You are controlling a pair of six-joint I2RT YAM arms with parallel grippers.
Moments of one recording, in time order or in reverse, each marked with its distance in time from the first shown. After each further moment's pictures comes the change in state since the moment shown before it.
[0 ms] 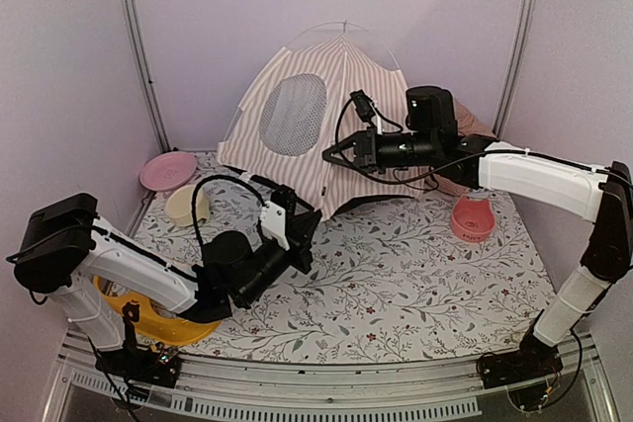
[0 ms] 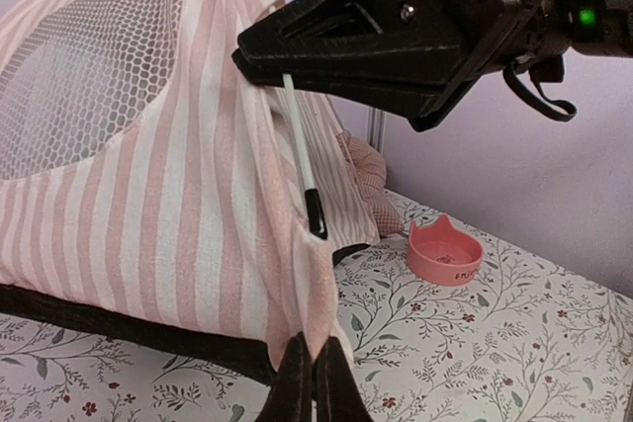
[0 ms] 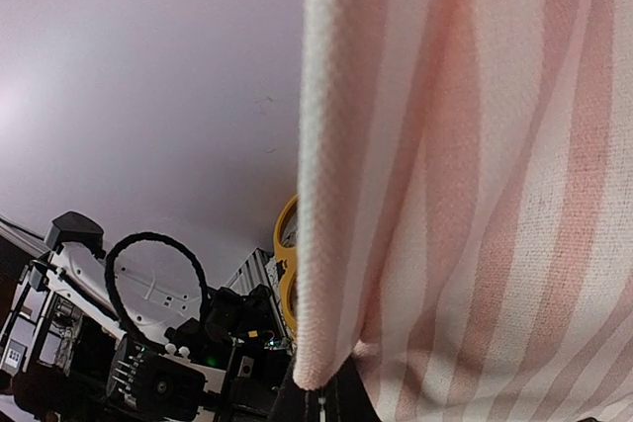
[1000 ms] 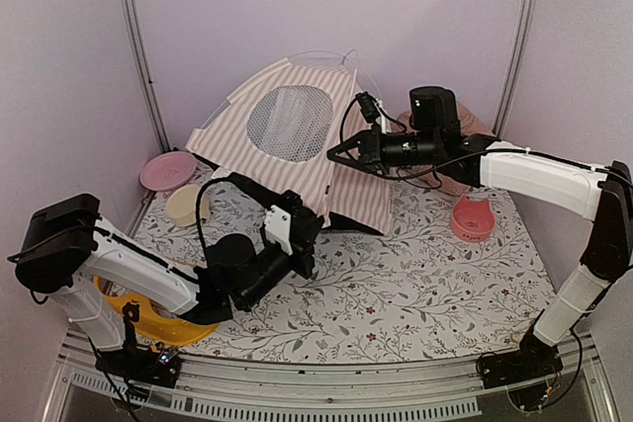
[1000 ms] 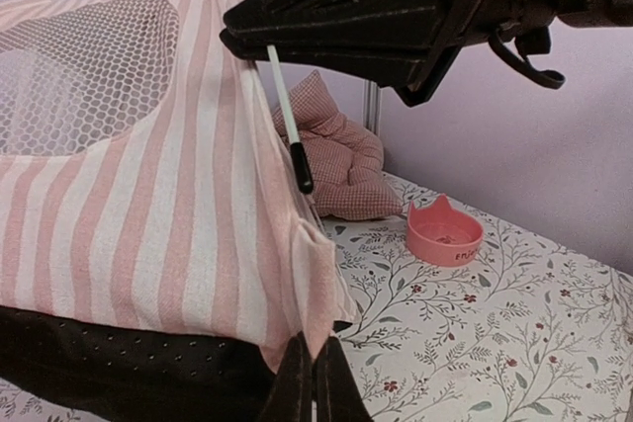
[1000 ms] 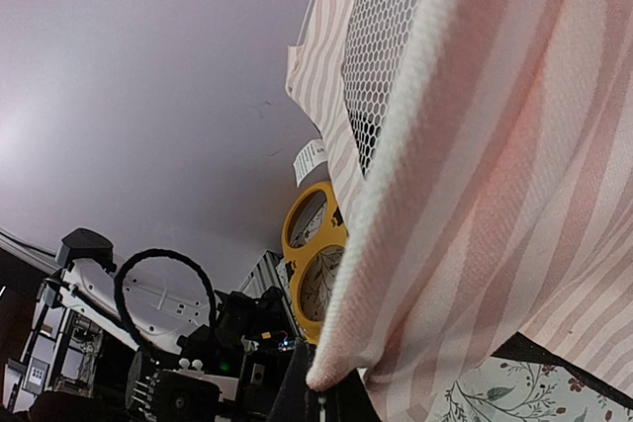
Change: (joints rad) left arm -0.009 0.010 0.002 -0.030 0.004 0.010; right arm -0.032 0.001 -0.008 0.000 -0.035 0.068
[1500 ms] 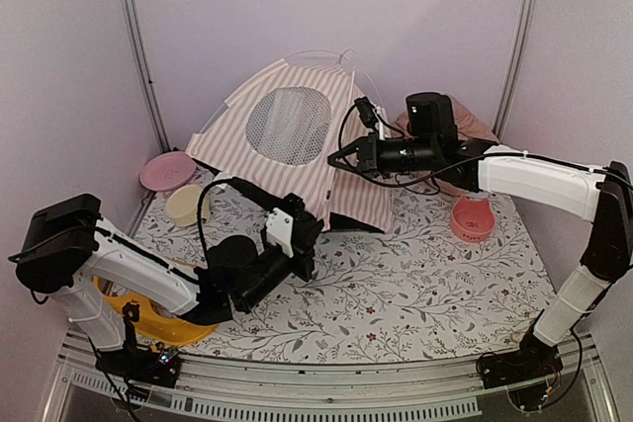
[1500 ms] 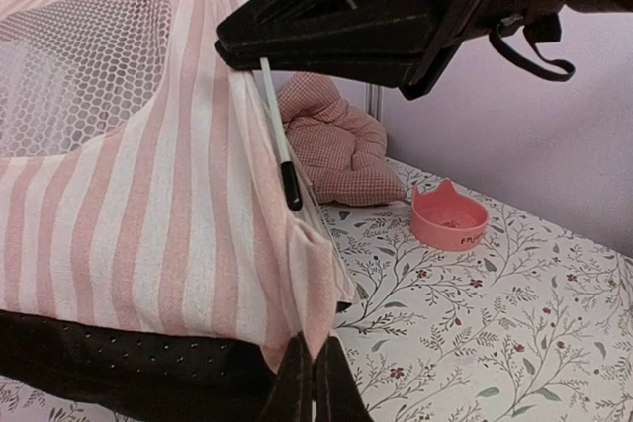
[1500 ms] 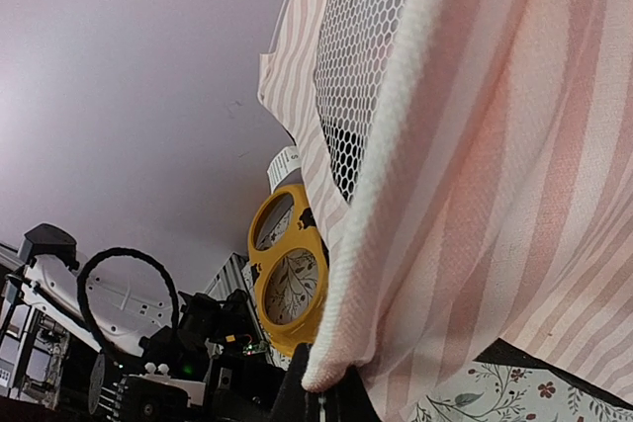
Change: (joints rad) left arm 0.000 0.002 -0.003 -0.028 -0.004 0.000; right arm 0.013 0.000 -0.028 -0.006 0.077 -0.078
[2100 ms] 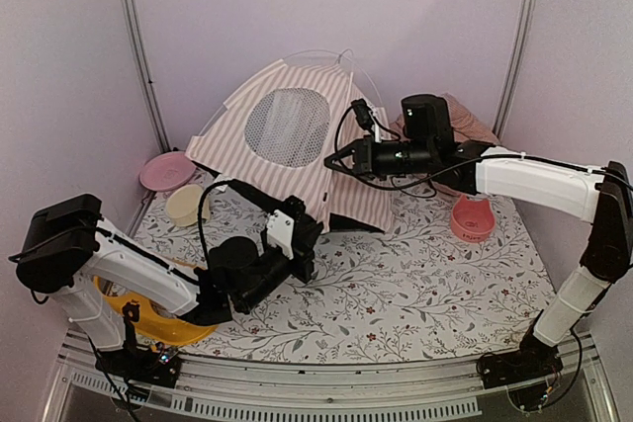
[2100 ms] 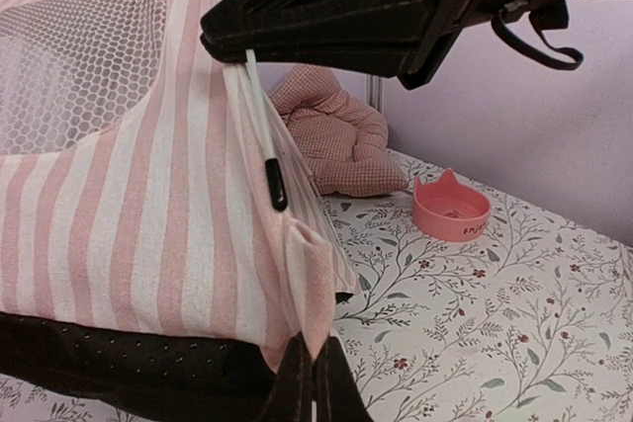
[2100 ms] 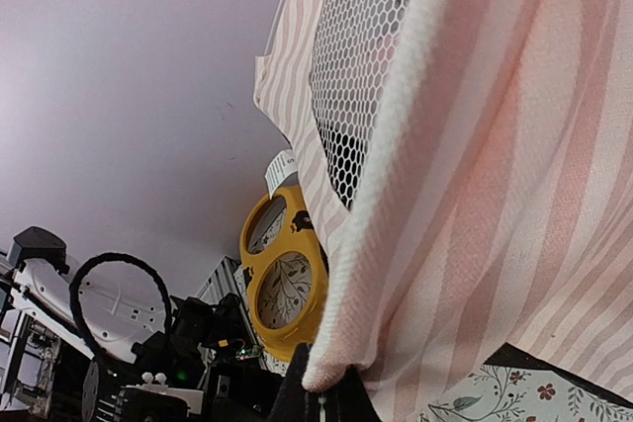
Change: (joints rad) left arm 0.000 0.003 -0.005 -0.013 0.000 0.000; right arm 0.029 0.004 0.000 0.000 0.052 -0.004
